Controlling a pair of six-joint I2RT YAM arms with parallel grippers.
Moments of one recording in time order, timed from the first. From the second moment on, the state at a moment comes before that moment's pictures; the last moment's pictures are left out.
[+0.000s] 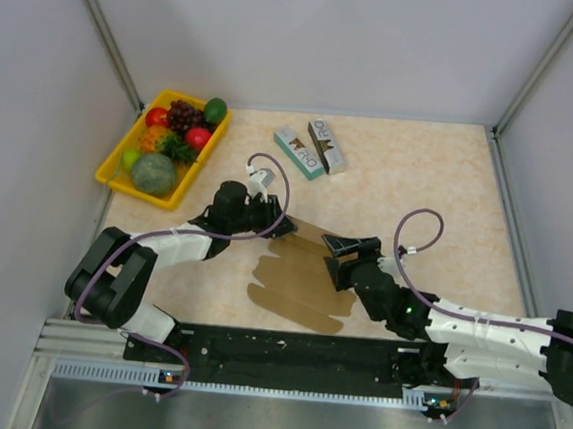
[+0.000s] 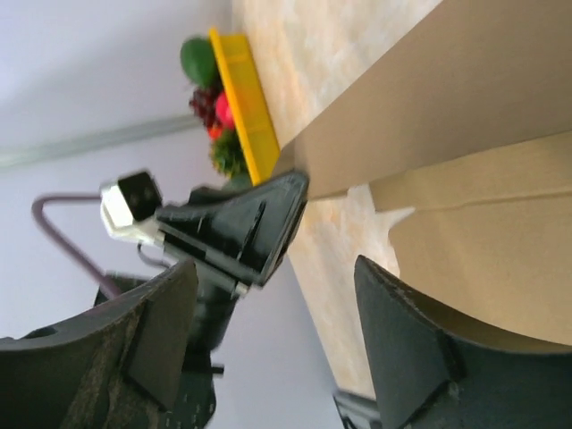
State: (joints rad) left arm -0.49 1.48 0.64 0.40 0.47 -0.53; right arm 1.15 0.97 0.41 0.15 0.69 1.84
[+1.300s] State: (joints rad) left arm -0.51 1.45 0.62 0.39 0.44 -0.50; right arm 1.09 1.33 0.42 0.31 0.86 1.99
